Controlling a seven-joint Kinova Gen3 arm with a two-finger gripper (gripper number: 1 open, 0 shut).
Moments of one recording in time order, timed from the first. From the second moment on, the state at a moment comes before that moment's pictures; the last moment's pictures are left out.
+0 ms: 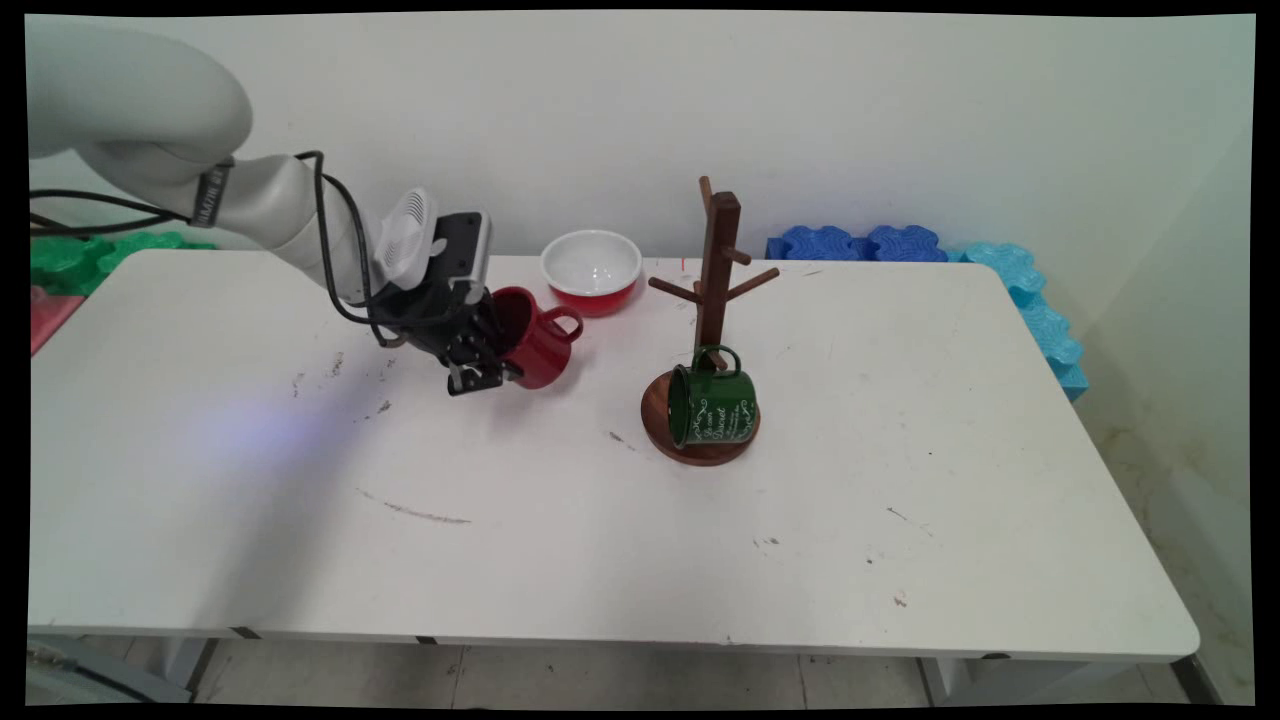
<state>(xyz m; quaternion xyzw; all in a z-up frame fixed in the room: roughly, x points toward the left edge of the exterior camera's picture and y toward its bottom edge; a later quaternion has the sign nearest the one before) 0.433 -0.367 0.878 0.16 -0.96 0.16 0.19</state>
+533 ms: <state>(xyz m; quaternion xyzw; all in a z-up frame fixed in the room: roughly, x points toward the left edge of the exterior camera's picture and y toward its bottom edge) 0.432 -0.378 0.862 0.12 -0.97 0.15 0.15</state>
